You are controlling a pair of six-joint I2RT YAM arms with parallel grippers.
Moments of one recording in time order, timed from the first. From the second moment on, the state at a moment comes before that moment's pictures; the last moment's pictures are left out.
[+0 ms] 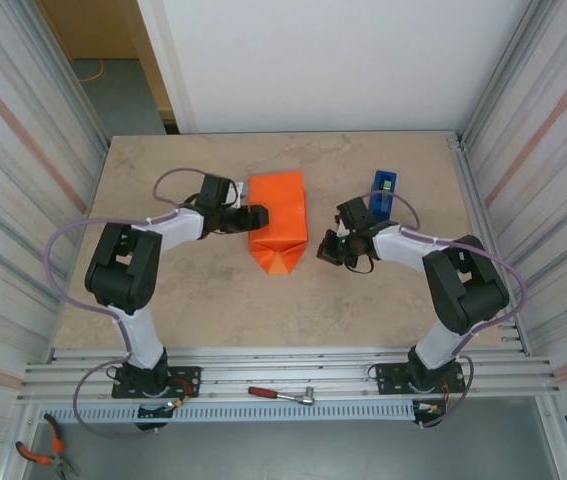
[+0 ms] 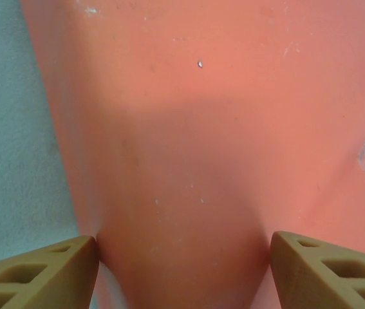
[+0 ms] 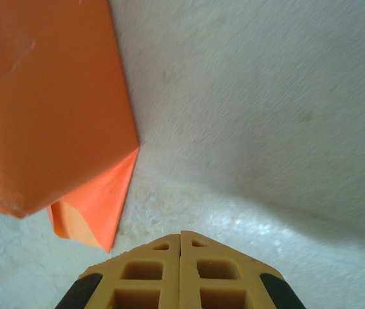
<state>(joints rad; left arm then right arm) -0.36 1.84 1.11 -0.12 0.41 -0.42 0.47 1.67 0.89 -0.28 -0.34 0.77</state>
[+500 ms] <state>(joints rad) -0.35 1.43 0.86 -0.13 0.34 -0.42 0.59 1.65 0.86 -0.20 -0.31 0.79</state>
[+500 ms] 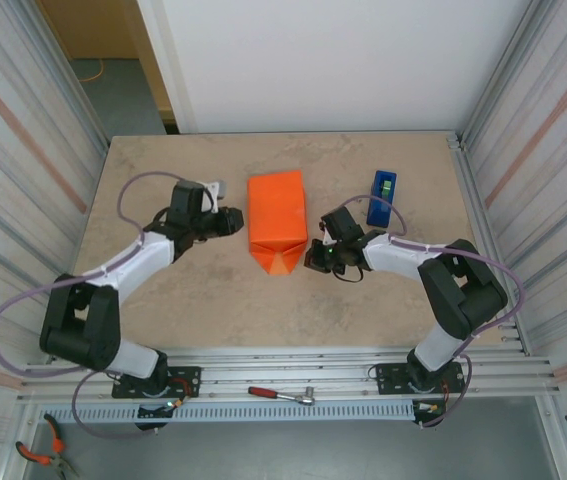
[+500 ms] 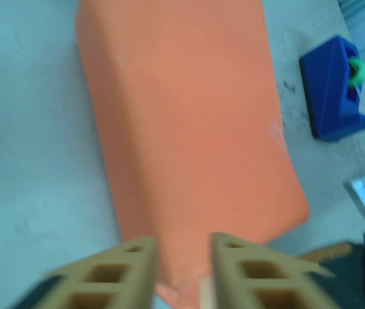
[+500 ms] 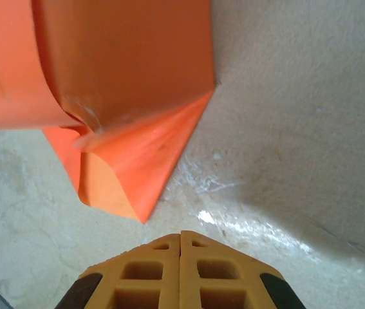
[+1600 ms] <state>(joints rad) -0.62 1.63 0.63 0.21 0.22 -0.52 0.64 1.73 0.87 -0.14 -0.31 0.84</state>
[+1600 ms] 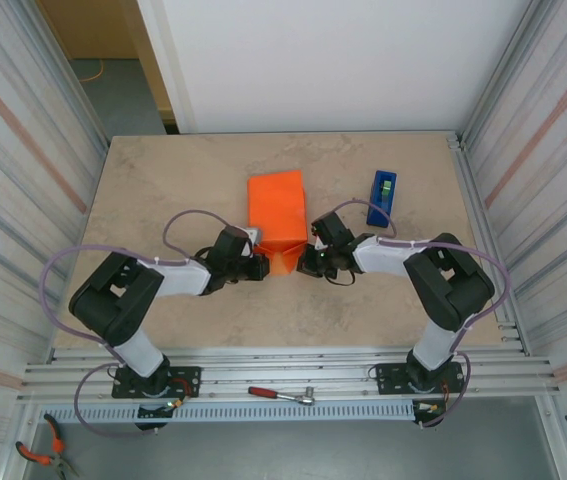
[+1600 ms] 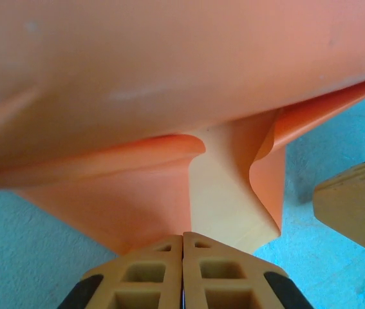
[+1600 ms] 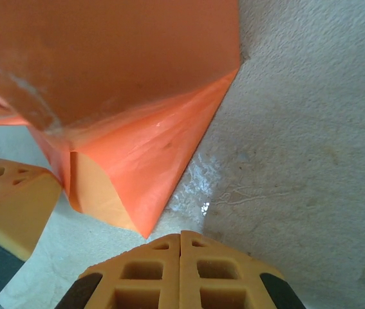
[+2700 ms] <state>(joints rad) -0.70 1.59 0.52 0.30 0.20 -0.55 0.72 1.78 0.87 -0.06 -0.26 0.88</state>
